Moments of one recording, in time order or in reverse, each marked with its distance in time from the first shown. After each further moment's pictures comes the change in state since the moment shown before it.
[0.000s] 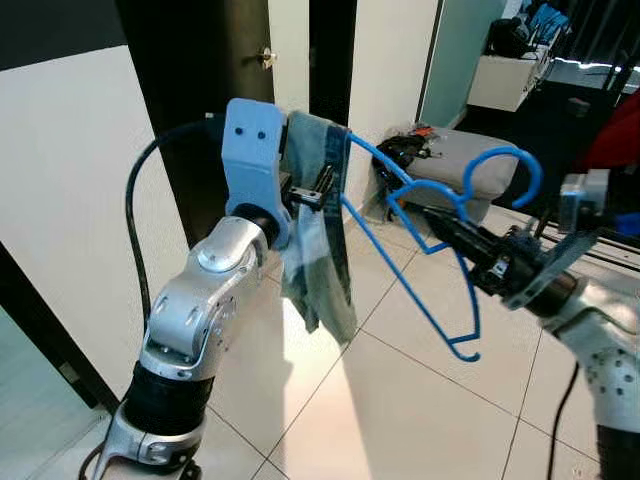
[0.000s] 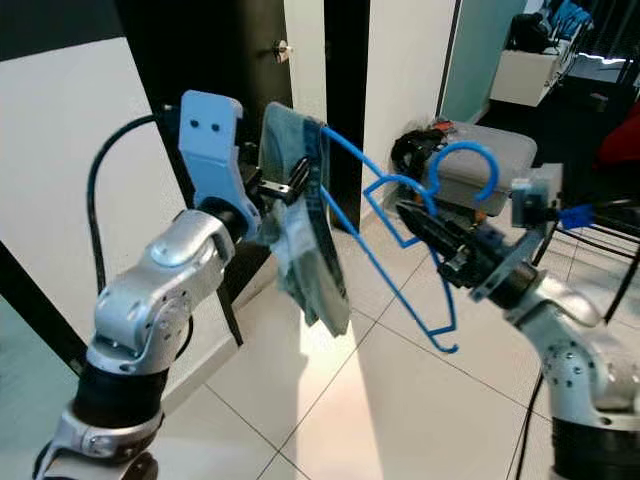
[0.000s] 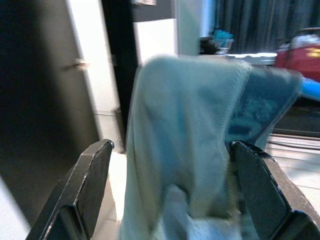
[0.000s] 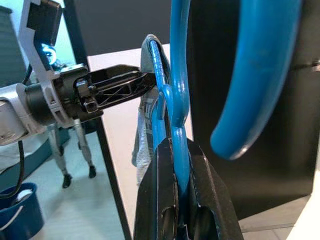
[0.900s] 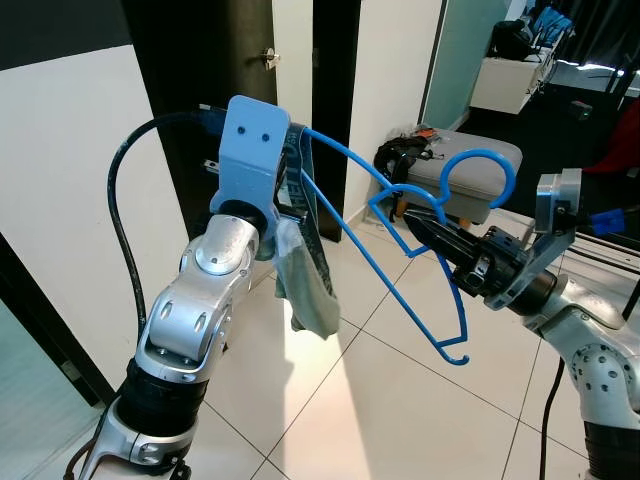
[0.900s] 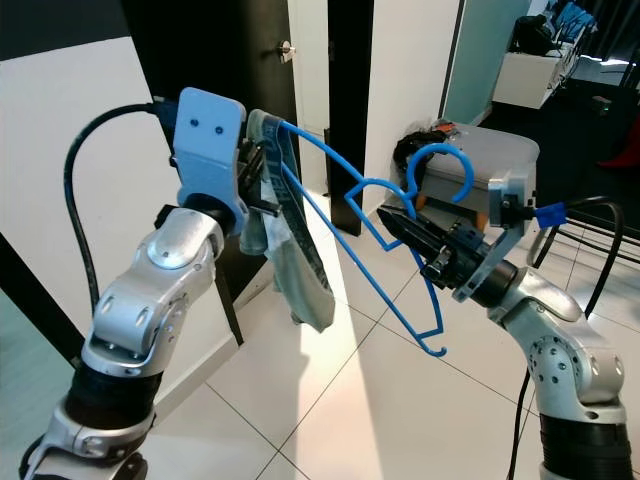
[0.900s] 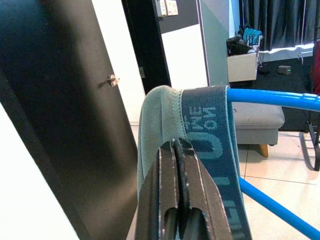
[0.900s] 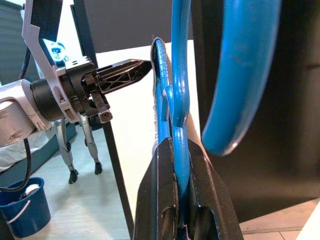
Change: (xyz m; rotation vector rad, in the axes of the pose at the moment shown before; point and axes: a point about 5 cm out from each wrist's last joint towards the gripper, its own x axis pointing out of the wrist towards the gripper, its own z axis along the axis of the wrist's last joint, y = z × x) left arm -0.001 0.004 0.004 0.145 -0.040 0.085; right arm 0.008 0.004 -0.001 0.003 0.010 0.030
